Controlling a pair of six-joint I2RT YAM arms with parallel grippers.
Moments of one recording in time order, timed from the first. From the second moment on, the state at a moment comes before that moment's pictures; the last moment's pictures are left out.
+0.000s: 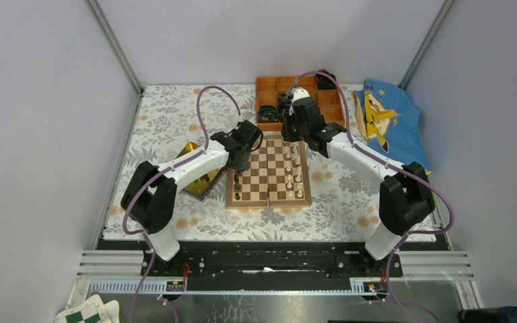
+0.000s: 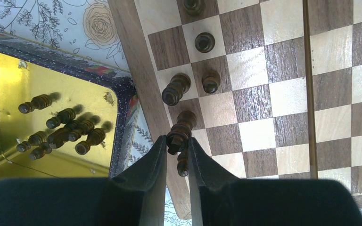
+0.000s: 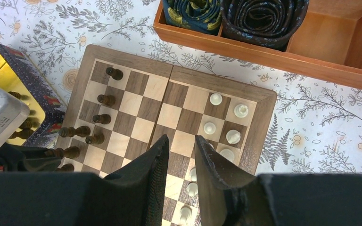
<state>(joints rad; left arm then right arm) -0.63 1.71 1.26 -0.68 -0.29 -0.32 0.57 1.67 1.29 -0.25 0.09 0.27</state>
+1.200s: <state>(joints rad) -0.63 1.73 1.25 -0.67 -0.28 -0.33 0.56 1.67 1.28 -0.24 0.07 0.27</state>
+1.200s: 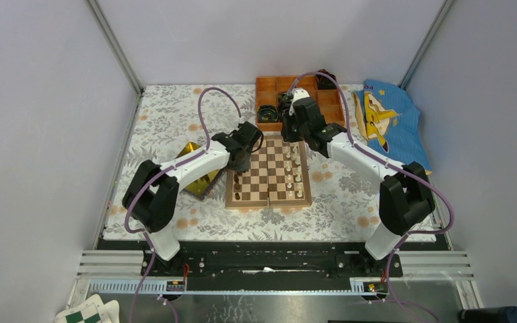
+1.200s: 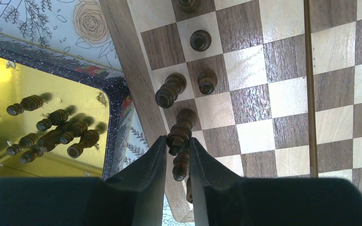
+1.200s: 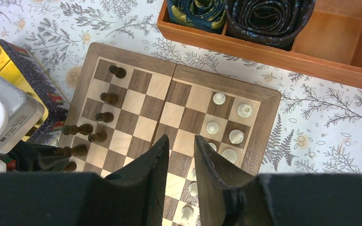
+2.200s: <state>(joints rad) -0.63 1.60 1.25 -0.70 -0.30 -0.36 0.56 1.67 1.28 -0.23 0.06 0.27</state>
